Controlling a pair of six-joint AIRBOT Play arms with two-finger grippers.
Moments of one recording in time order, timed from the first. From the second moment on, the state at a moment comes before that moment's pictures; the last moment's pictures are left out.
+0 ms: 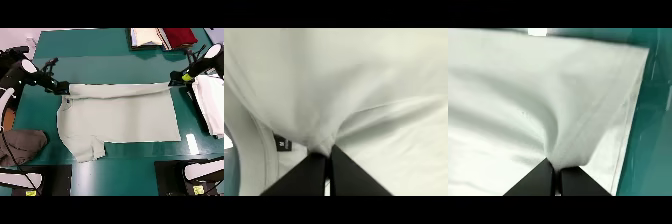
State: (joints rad) left arm -0.03 -1.55 1.32 1.15 -1.13 -1.38; right arm -0.17 -1.61 1.51 -1.23 1.36 1.37
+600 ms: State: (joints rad) left arm -0.03 -1.41 1.21 1.22 -1.19 -1.44; right arm -0.21 -1.37 1.33 -1.23 1.30 1.39
